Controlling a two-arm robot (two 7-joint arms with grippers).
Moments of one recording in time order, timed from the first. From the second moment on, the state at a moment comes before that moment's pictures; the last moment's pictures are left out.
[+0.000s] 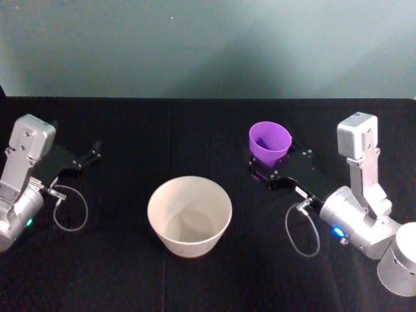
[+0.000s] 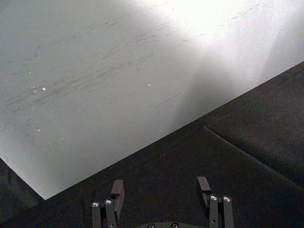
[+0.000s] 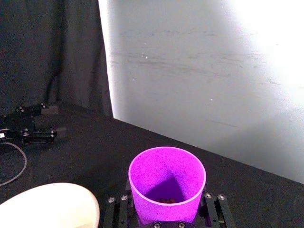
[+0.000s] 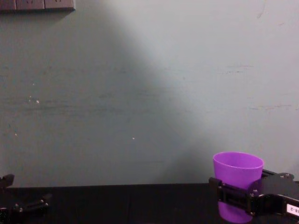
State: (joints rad) left arm -0.20 0.60 0.45 -1.41 -0.25 -0.12 0.03; right arm 0.09 0.36 -0.29 -1.58 0.28 -0.03 0.35
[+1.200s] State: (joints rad) left arm -0.20 0.60 0.45 -1.41 -0.25 -0.12 0.03; right arm 0.09 0.36 -0.29 -1.58 0.28 -0.03 0.35
